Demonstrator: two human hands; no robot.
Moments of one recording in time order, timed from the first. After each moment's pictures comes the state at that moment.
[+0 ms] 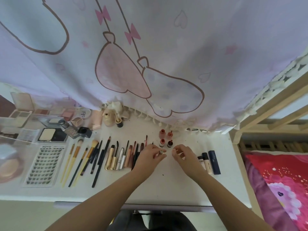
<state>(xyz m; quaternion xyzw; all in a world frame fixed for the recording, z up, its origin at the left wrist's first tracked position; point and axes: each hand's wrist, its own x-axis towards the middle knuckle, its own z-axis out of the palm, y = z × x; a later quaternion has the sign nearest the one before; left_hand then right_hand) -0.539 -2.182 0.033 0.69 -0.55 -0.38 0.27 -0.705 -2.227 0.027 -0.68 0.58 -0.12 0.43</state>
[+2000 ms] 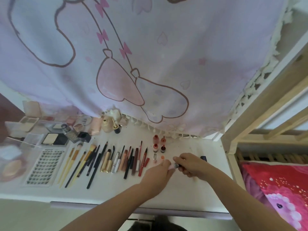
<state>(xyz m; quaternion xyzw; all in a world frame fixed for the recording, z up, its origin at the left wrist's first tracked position) -0.601 -2.158 0.054 0.66 -0.68 -0.31 0.10 -0.735 -2.239 0.087 -0.57 0.56 0.02 0.60</state>
